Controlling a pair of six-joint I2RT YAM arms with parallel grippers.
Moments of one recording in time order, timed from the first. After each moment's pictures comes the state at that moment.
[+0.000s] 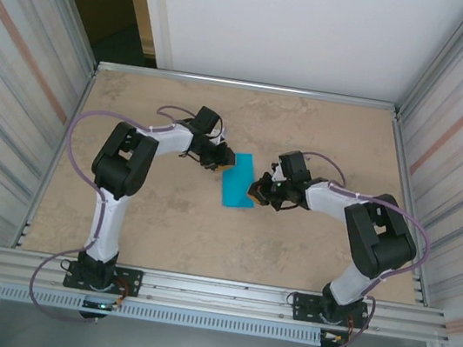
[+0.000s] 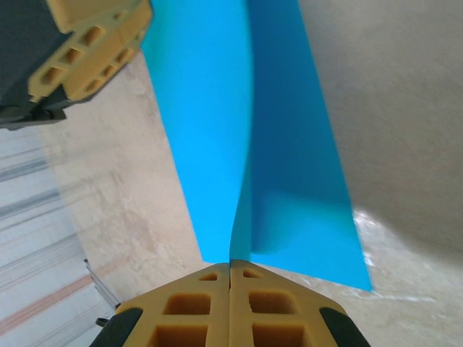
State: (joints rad) left arm -0.44 2.14 1.44 -0.37 0.56 -0.63; right arm 0.49 1.69 0.84 -0.10 -0.55 0.96
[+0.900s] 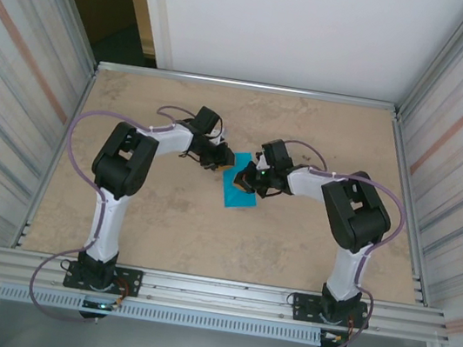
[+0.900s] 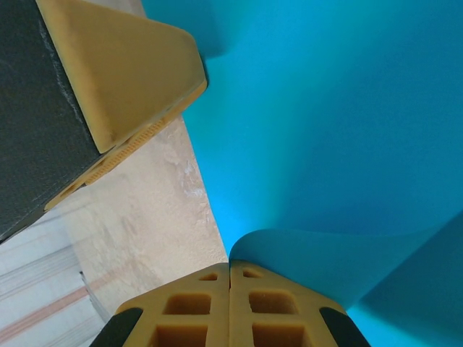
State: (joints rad) left arm -0.44 2.15 1.44 -0.37 0.55 -0.63; right arm 0.54 1.91 1.04 -0.05 -0.54 0.96
